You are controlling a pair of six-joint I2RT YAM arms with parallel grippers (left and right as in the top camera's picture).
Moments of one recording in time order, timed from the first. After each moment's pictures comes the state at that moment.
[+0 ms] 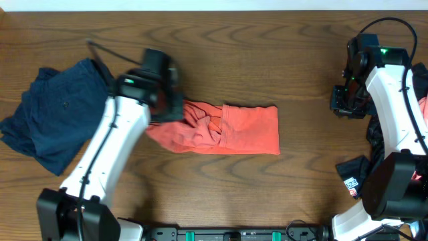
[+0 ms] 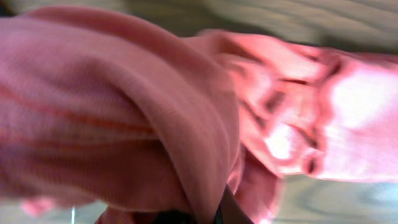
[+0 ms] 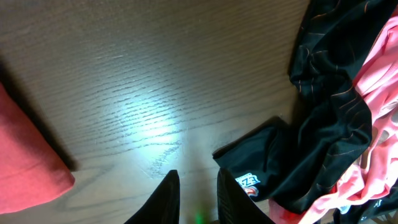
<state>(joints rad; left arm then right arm) -0.30 1.56 1.30 -1.03 0.08 -0.29 -0.06 1.78 1.54 -1.36 0.14 0.21</state>
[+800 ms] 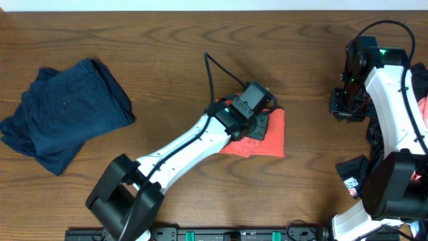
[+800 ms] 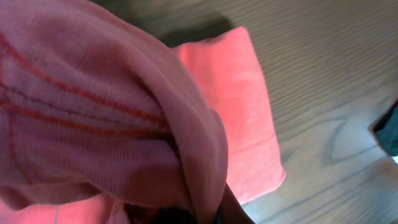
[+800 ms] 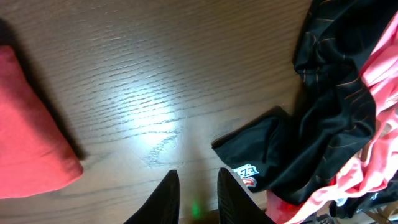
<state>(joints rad) -0.81 1.79 1.31 -0.57 0.09 -0.49 -0.06 1.78 1.53 -1.39 0.13 0.19</state>
